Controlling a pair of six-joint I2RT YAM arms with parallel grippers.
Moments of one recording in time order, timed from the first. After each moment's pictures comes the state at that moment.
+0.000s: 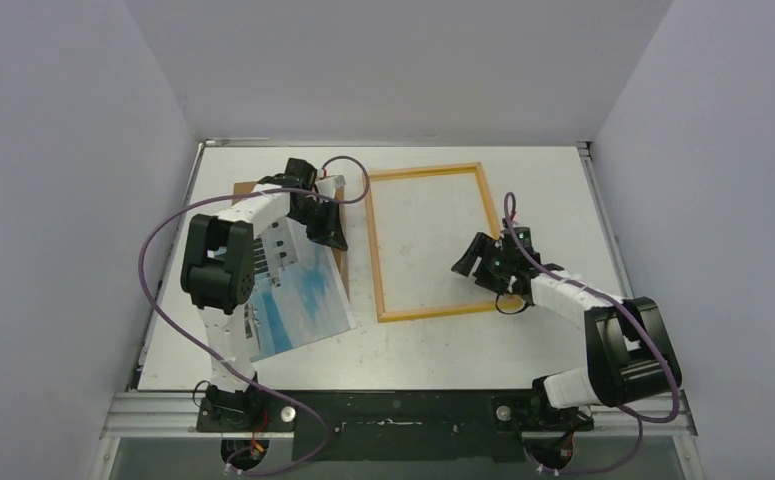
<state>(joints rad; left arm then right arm) -0.25 2.04 1.49 -0.68 0.59 -0.15 0.24 1.37 0.57 -0.03 -0.20 0.69</state>
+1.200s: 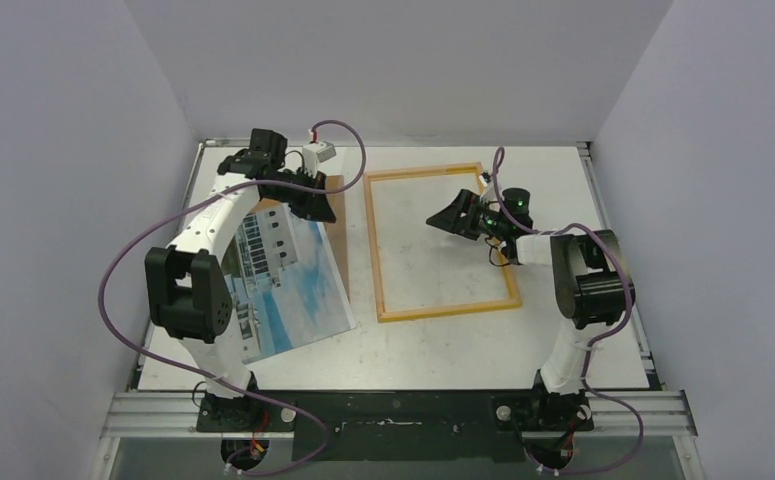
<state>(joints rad) -0.17 1.79 1.57 -0.84 0.77 0.28 0.13 1.86 0.90 0.56 -0.77 0.62</state>
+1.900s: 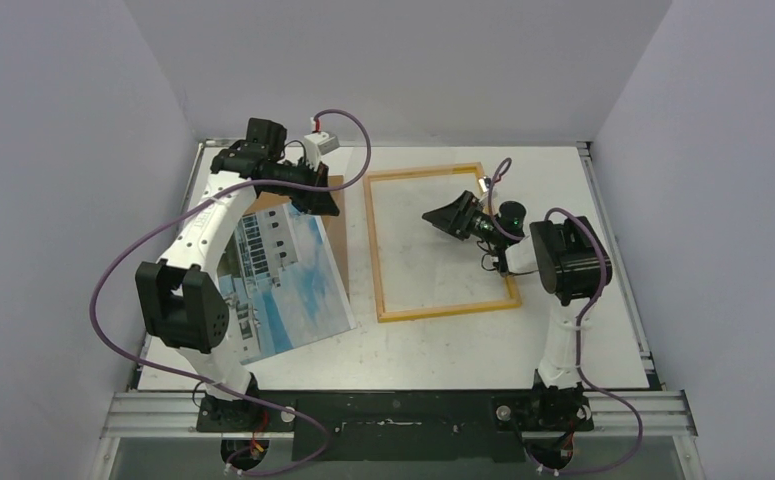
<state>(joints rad) -0.21 1.72 1.65 -0.92 0.78 0.30 0.15 2.06 0.87 1.03 -0.79 0.87</state>
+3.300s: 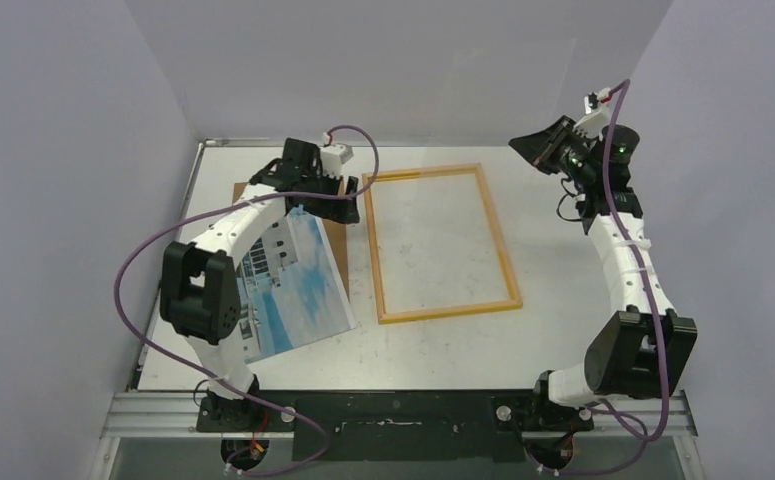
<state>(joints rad) -0.29 1.77 1.48 -0.56 0.37 -0.01 -0.11 1.44 1.25 0.08 -0.71 0.65</state>
